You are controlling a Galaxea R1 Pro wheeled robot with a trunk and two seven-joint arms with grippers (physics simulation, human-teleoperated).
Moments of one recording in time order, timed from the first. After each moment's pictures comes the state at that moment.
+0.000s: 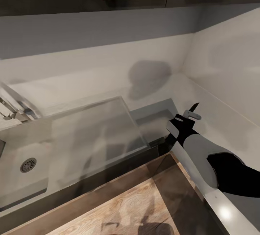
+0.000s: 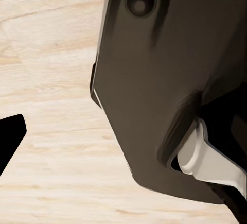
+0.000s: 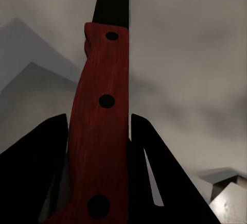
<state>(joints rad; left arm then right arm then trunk) -0.39 -0.01 0.01 0.08 0.24 0.10 0.09 -1.27 0.03 0.17 -0.22 -0.41 -0.05 -0.77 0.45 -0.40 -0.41</state>
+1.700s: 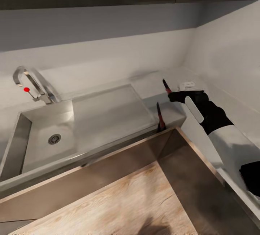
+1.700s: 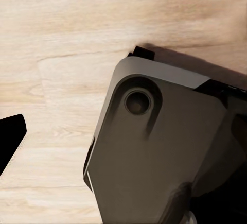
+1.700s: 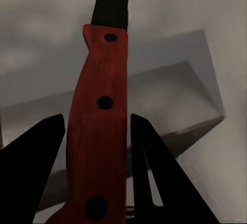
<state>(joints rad) -0.39 -0.01 0.01 0.07 0.30 -0.24 0.09 -1.26 -0.21 0.40 -0.90 -0.44 0.68 -0.12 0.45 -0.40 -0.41</state>
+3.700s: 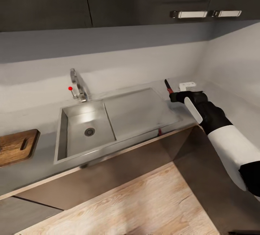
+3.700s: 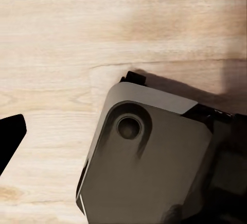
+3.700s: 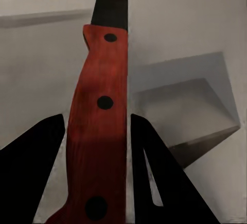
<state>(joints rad) -0.39 -0.01 0.01 0.07 0.30 -0.24 0.09 -1.26 -0.21 0.40 -0.89 -0.40 0.68 -0.14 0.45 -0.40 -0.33</state>
